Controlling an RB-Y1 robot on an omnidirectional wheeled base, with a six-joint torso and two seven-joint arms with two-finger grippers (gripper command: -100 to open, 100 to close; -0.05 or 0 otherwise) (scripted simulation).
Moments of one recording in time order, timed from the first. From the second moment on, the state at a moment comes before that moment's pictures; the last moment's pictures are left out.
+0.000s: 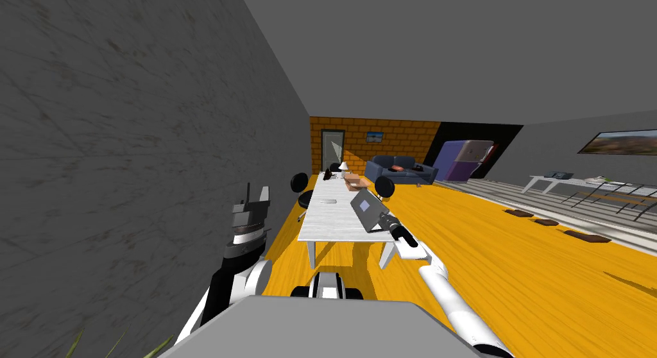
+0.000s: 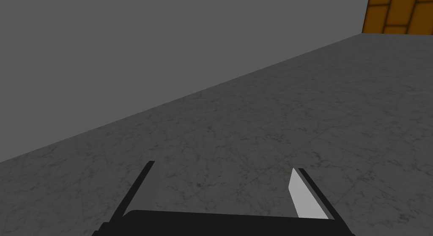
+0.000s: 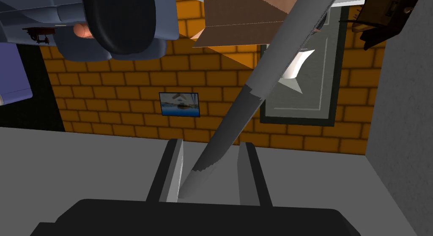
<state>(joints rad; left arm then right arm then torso) 0.46 -0.02 -0.02 -2.28 0.03 -0.63 -0.12 -0.10 -0.42 -0.11 -1.19 -0.07 0.03 1.09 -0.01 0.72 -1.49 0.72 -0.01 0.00</state>
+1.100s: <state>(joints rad) 0.46 -0.02 -0.02 -2.29 0.03 -0.63 -0.12 -0.08 -0.37 -0.06 -1.09 -0.09 -0.01 0.89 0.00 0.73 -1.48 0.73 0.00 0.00</state>
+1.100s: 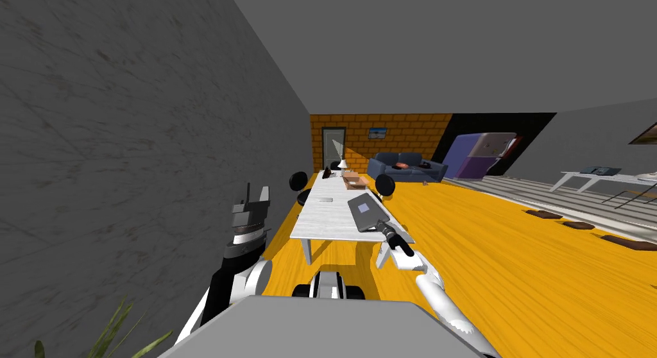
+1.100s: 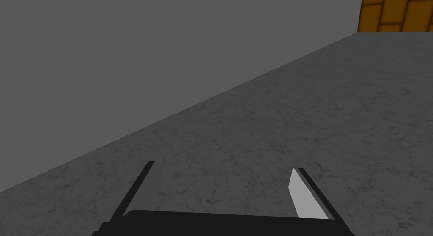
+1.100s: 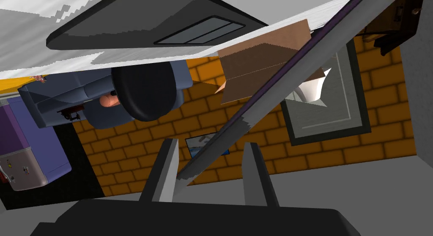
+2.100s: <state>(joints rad) 0.46 -0.02 -0.02 -2.29 0.03 -0.63 -0.12 -0.14 -0.44 -0.07 -1.18 -0.15 0.16 0.89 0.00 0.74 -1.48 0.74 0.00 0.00</state>
